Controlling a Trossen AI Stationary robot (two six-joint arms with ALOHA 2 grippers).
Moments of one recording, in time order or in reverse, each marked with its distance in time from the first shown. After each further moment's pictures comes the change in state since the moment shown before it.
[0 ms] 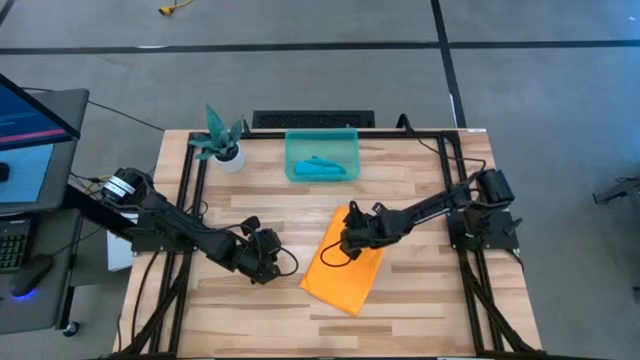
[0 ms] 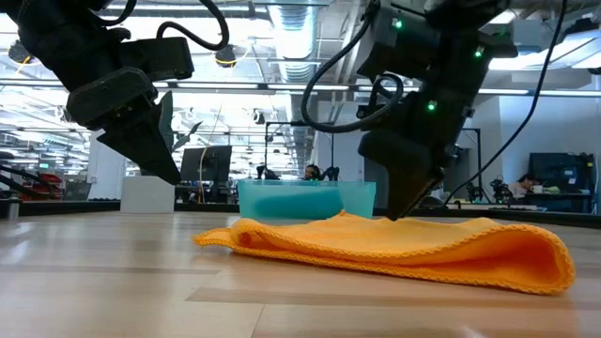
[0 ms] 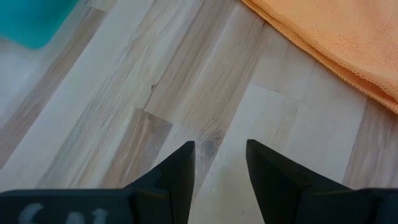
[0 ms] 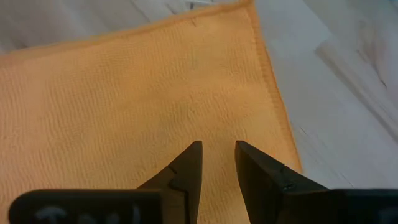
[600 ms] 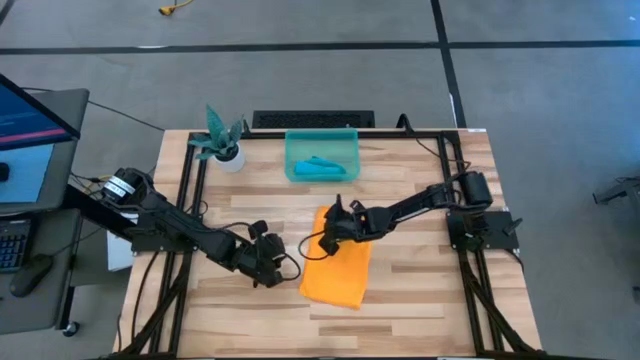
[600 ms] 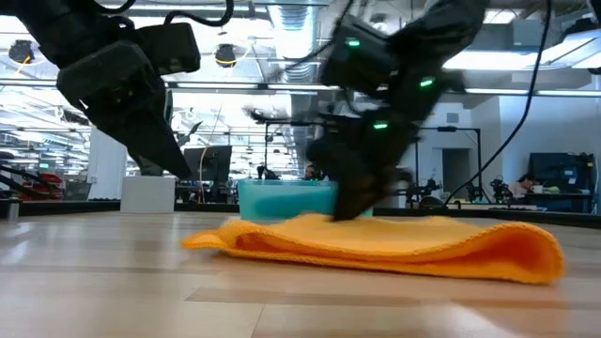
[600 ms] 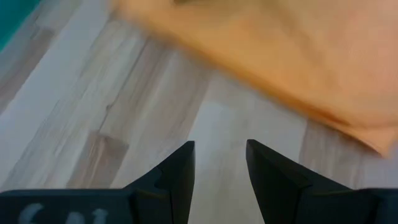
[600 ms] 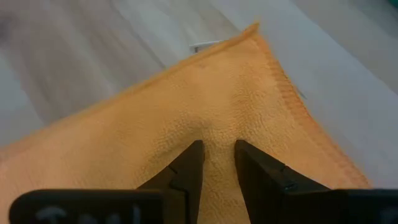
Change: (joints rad) left arm 0.000 -0.001 -0.011 0.145 0.074 0.101; right arm -0.069 0.164 0.049 0.303 -0.039 -0.112
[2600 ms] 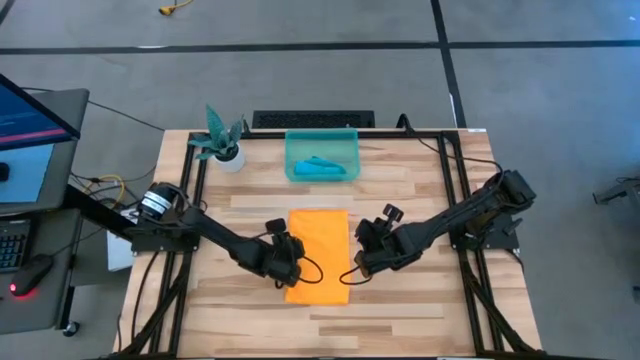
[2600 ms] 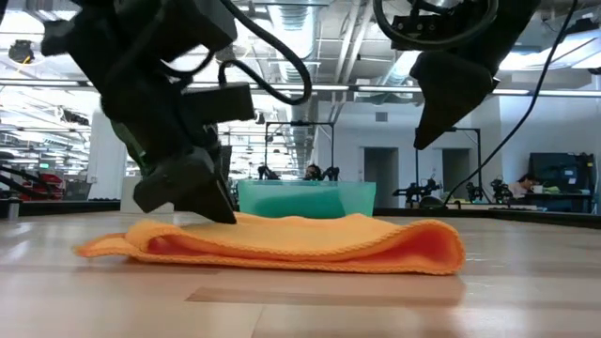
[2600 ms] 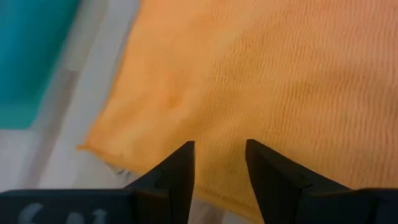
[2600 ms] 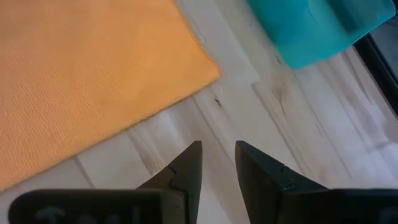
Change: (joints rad) left arm 0.081 0.317 0.192 -0.051 -0.146 0.219; right arm 0.278 -0.297 0.073 -0.669 0.273 0.111
